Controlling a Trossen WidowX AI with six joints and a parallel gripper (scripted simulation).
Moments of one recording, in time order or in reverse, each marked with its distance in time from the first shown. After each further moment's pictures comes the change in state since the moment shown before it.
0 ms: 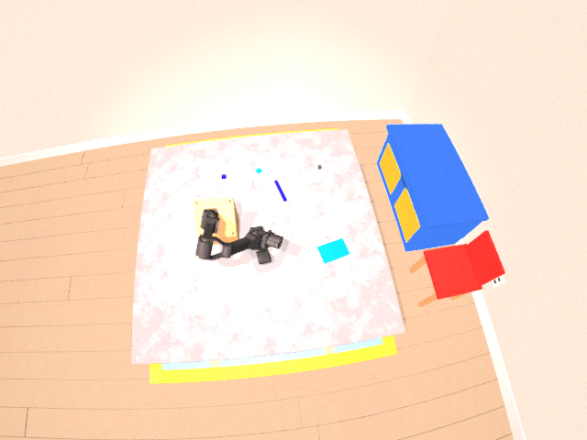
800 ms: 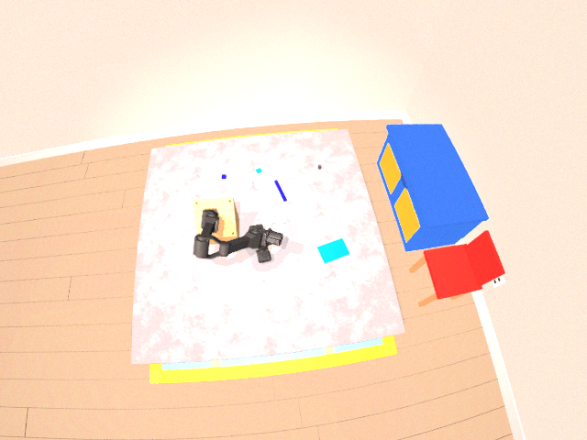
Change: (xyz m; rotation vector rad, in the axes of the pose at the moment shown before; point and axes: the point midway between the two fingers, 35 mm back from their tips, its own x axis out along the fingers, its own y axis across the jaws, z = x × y) arm -0.018 0.001 0.001 0.000 -0.001 0.004
